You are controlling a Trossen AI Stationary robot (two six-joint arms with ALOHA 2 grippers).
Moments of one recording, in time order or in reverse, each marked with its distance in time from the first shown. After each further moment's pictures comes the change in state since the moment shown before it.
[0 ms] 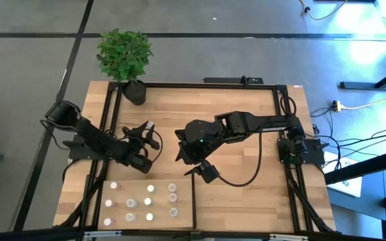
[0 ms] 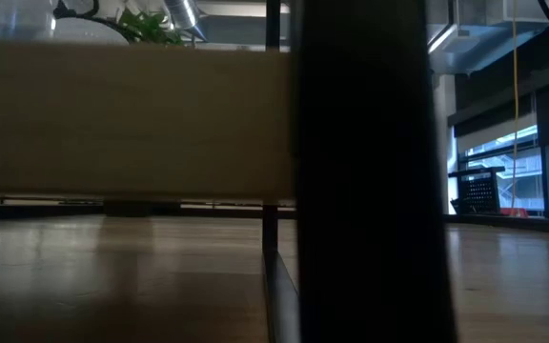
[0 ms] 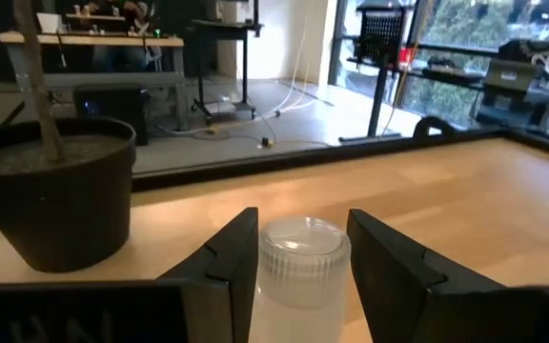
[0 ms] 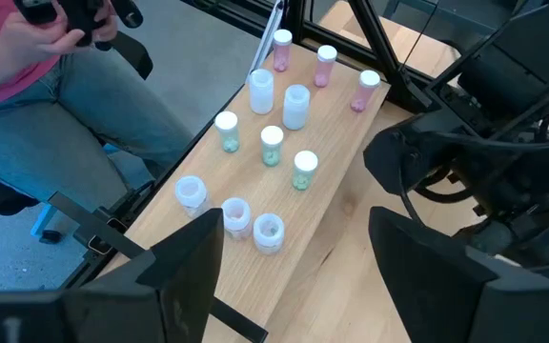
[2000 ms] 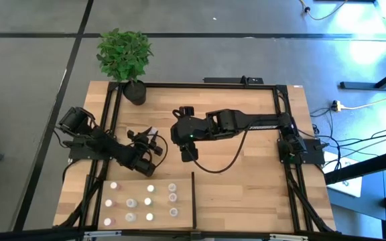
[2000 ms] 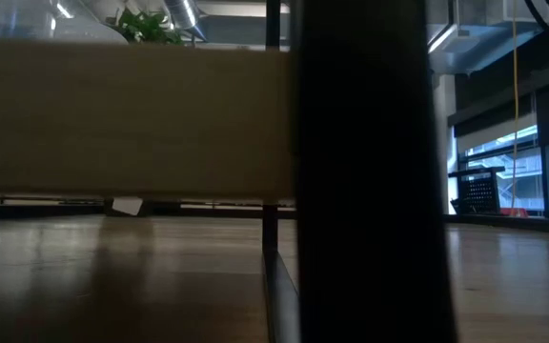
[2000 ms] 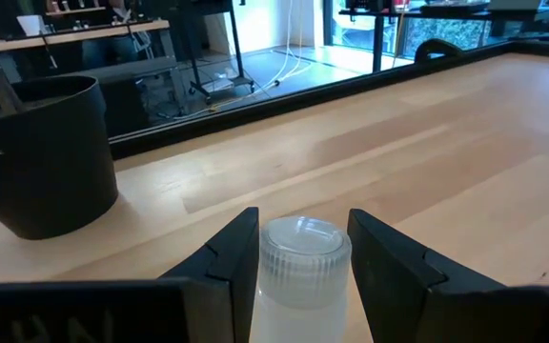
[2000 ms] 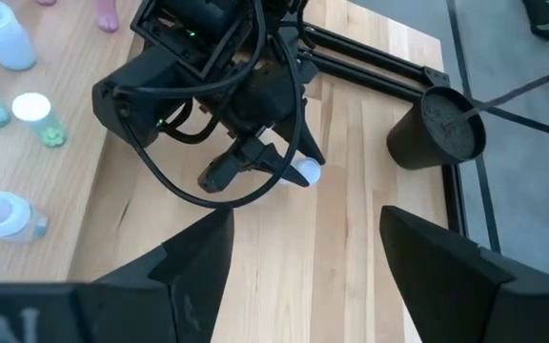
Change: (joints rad) left arm -0.009 0.226 0.000 0.147 0.089 0.075; right arm -0.055 0.057 0.001 0.007 0.575 0.079
